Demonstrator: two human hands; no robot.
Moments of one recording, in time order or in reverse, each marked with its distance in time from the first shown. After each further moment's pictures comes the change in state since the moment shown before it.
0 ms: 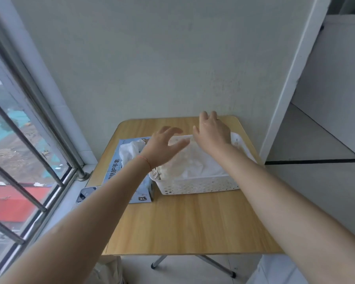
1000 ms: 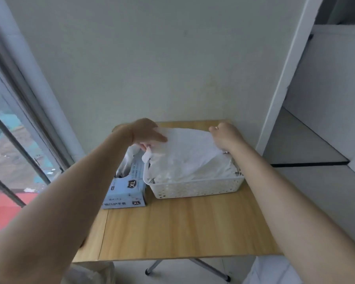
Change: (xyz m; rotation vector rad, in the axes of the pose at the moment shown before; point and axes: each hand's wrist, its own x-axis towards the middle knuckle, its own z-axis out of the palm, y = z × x) left_hand 0.036 0.008 -0.067 0.022 -0.298 -0.308; right_hand 0.003 0.047 -0.024 0.418 -0.290 0.314
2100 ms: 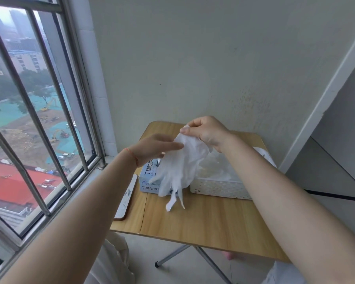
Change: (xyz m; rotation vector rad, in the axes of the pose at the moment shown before) left_hand -0.098 -0.091 -0.004 -0.657 -0.052 0.185; right_hand -0.059 -0.144 0.045 0.540 -0.381 -0.309
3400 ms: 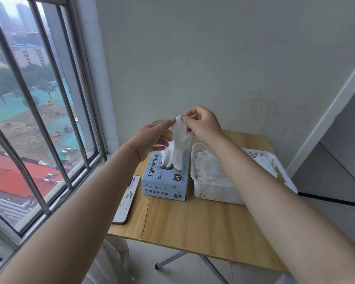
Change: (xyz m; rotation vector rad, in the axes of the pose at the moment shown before) left_hand 0.018 0.005 -0.018 -0.197 0.346 -0.082; right_hand 0.027 -0.008 0.030 0.036 0.250 -0.155
